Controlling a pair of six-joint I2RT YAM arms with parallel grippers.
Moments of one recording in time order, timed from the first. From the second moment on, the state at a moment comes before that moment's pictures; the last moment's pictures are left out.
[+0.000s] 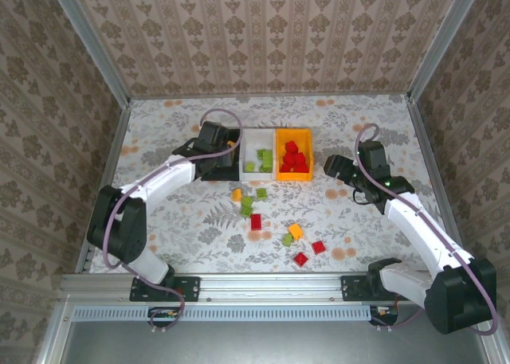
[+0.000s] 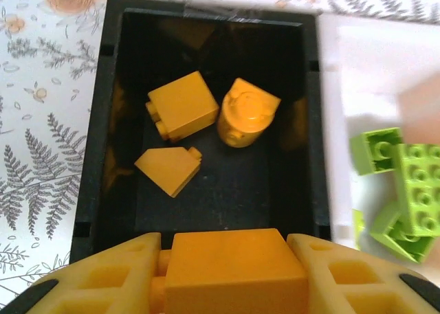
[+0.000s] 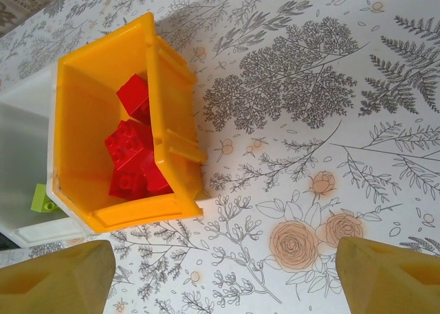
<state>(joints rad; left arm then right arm) -0.52 1.61 1.11 -0.39 -0.19 -0.45 0.20 1.09 0.78 -0.45 0.00 0.58</state>
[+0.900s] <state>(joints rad) -0.74 1.03 0.79 -0.37 -0.20 -0.58 0.67 1.22 0.73 -0.53 -0.04 0.52</state>
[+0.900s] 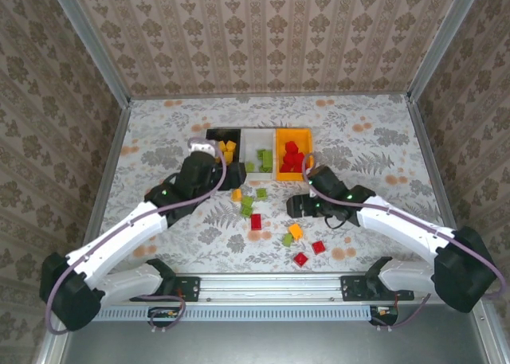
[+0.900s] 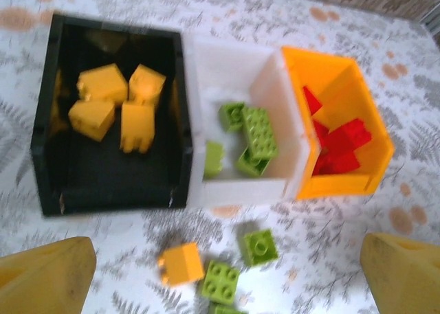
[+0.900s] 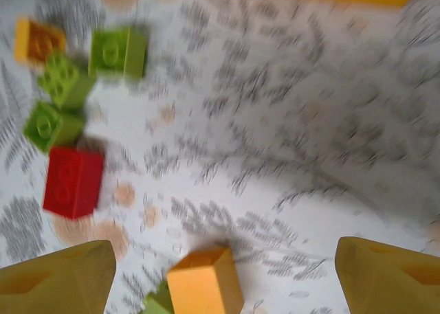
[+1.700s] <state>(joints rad) -0.75 0.90 0.53 -0.37 -0.23 -0.73 0.83 1.42 0.72 -0.48 0.03 0.57</state>
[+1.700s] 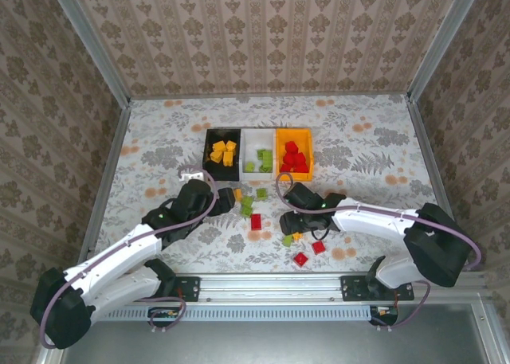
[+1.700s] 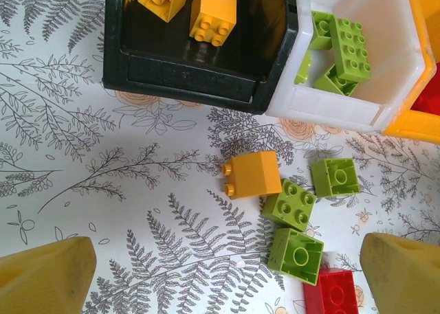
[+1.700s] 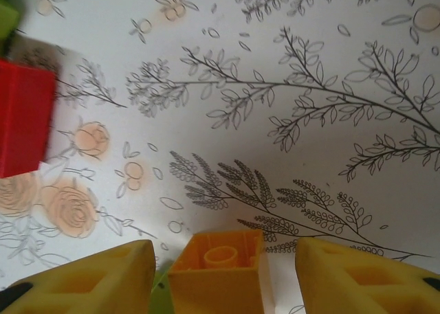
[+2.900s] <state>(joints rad) -0.75 0.66 0.52 -0.53 -0.32 -0.75 0.79 1.94 1.62 -0.47 0.02 0.42</state>
